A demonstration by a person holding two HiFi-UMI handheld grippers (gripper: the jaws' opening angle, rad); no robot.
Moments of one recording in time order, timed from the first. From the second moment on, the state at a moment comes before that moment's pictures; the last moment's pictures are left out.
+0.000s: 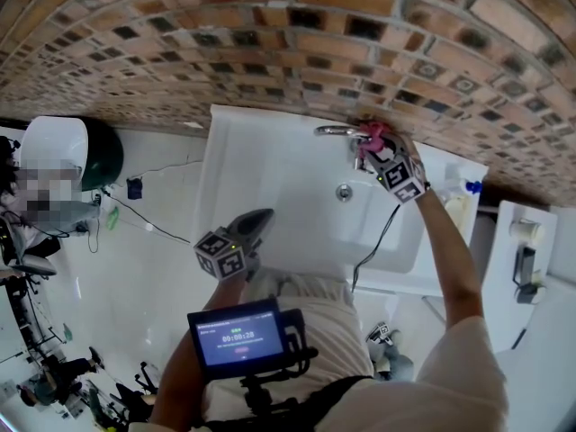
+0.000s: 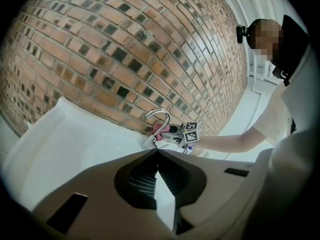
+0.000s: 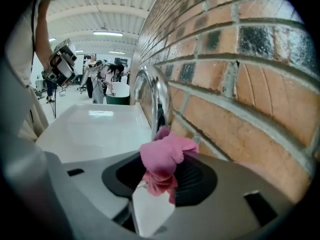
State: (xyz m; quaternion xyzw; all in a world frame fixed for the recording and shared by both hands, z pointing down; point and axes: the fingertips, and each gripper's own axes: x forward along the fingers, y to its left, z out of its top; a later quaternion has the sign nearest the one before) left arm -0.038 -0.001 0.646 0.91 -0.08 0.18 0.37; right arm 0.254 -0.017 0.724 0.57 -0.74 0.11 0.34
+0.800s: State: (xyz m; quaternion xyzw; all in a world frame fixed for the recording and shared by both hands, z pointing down) left arm -0.030 -0.006 0.644 0.91 -0.07 0.17 0.37; right arm 0.236 -0.023 0.644 0.56 -0.73 0.02 0.39
